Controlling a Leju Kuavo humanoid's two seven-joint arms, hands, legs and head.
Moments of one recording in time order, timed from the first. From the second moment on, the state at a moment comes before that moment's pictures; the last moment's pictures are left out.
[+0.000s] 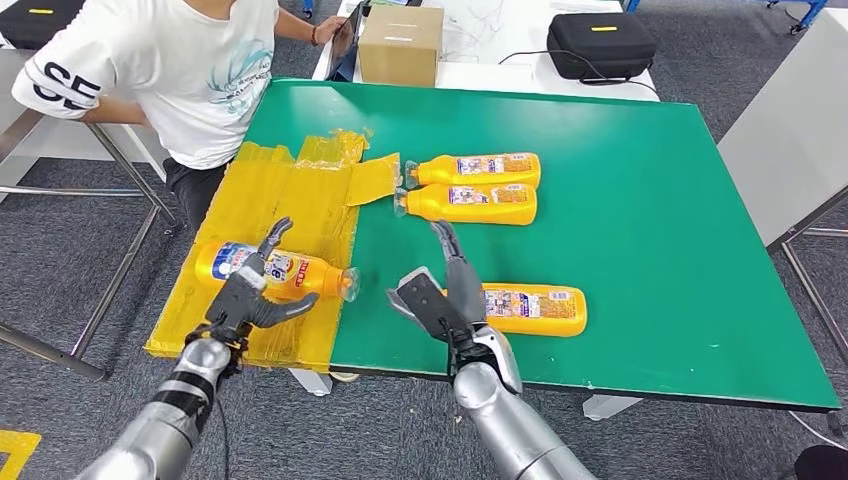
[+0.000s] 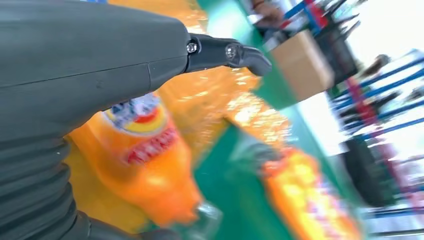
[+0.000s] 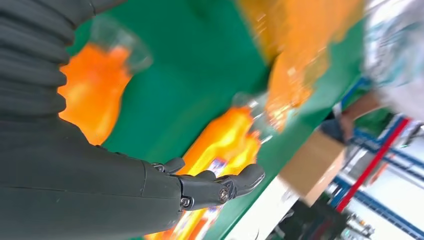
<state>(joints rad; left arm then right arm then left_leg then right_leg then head) -0.39 0.01 -0.12 -0.76 -0.27 0.01 -0.70 -0.40 0.23 0.51 -0.89 0.54 -0.43 -0.26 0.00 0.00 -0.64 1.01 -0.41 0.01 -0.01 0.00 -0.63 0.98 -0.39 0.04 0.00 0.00</state>
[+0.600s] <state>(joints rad) -0.35 -0.16 0.00 -0.91 -0.13 -0.05 -0.68 -0.40 0.07 0.48 -0.86 0.90 -0.40 -0.01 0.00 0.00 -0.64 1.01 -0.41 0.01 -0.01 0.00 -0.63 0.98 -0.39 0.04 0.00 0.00</state>
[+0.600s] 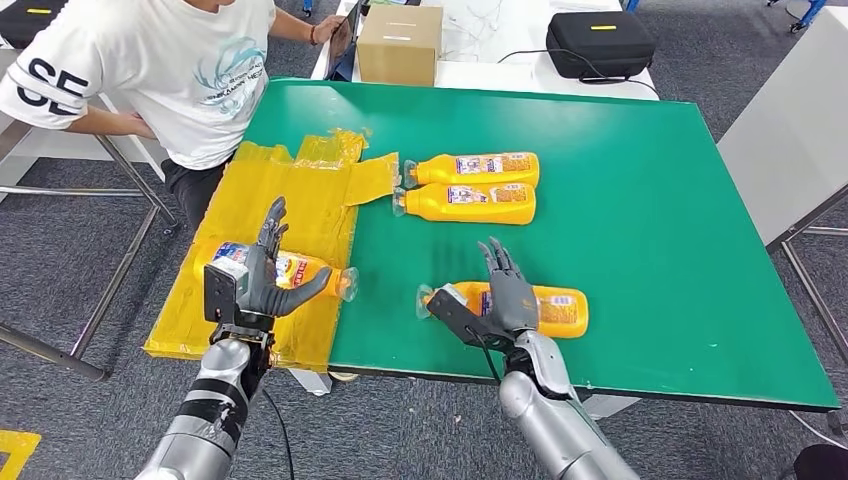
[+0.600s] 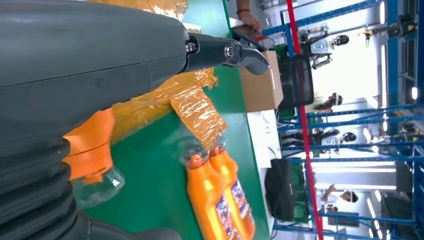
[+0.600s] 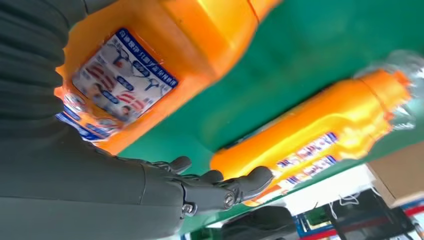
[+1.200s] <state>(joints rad) -0.36 -0.18 0.03 -0.91 -0.12 -0.11 -0.69 -0.43 -0.02 0.47 -0.83 1.11 -0.22 0.09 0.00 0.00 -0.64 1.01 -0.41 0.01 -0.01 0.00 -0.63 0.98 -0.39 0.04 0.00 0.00</state>
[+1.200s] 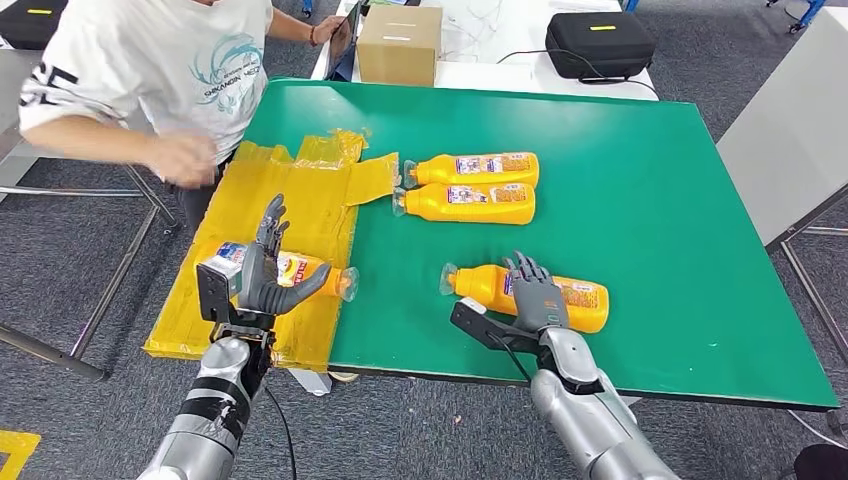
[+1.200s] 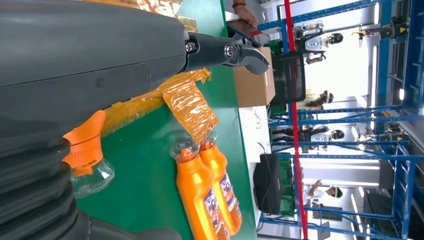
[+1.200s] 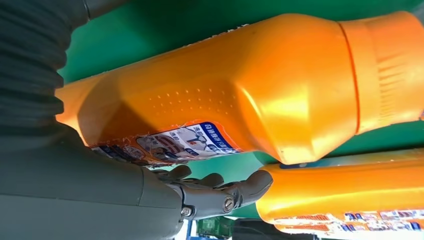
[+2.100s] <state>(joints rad) -0.34 -0.18 0.06 -0.91 -0.12 -0.15 -0.70 -0.33 -0.12 0.40 -1.00 1.19 -0.16 0.17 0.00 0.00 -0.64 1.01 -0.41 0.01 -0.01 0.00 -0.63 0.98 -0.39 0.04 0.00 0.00</state>
